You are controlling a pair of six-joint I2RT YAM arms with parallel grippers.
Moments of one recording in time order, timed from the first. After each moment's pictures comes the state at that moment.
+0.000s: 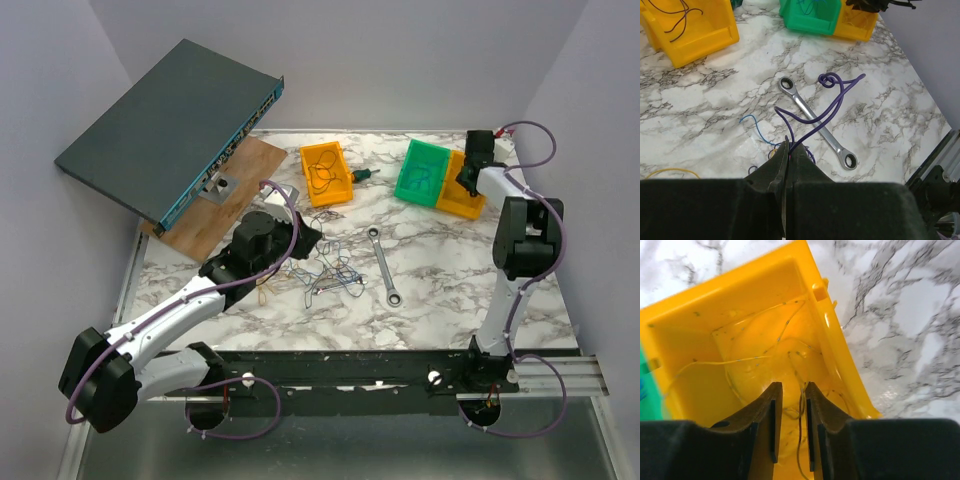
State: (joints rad) left arm -0.68 1.08 0.69 0.12 0.06 -0.47; right arm -0.05 2.08 1.52 -0.26 0.42 0.54
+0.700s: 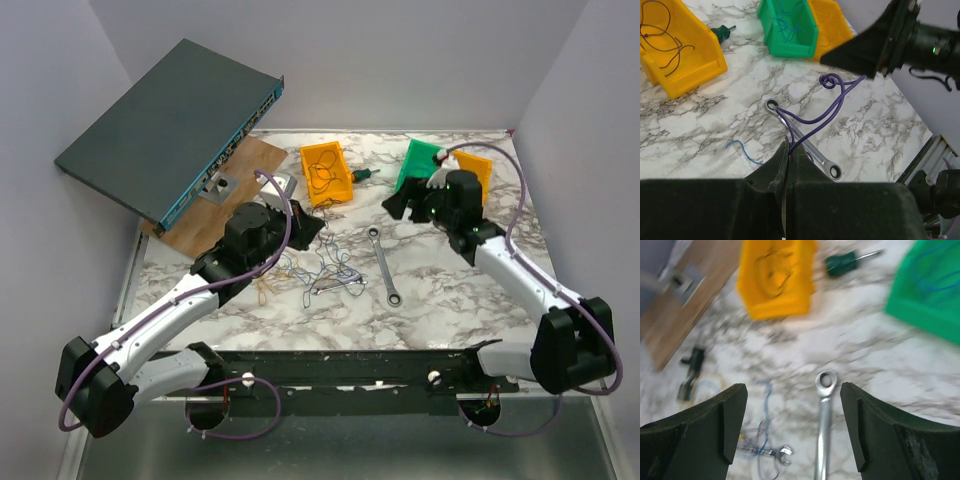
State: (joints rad) left arm -0.68 1.04 0.79 0.06 0.09 -0.45; right arm 0.24 1.34 0.95 -0.06 -0.11 0.37
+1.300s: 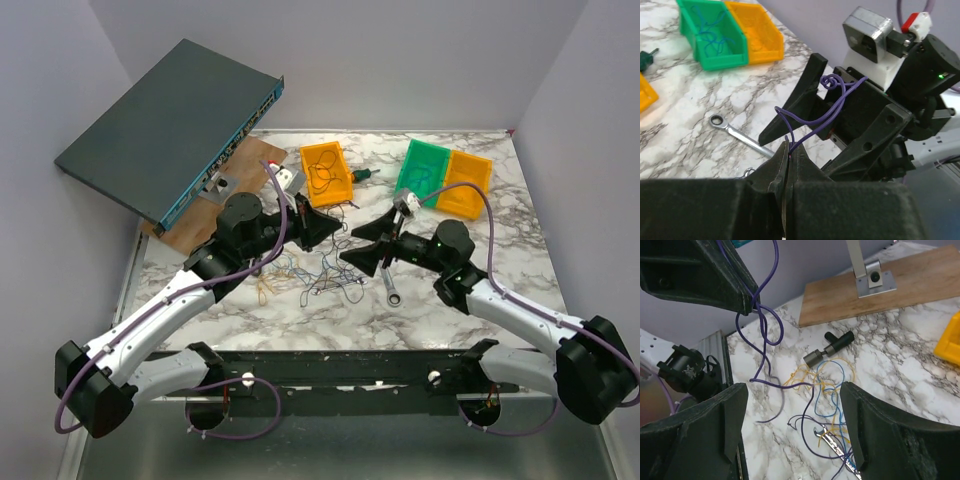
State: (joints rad) left arm -0.69 1.04 0.90 0.05 0.33 -0.44; right arm 0.59 1.12 0.54 0.61 -0.59 0.33
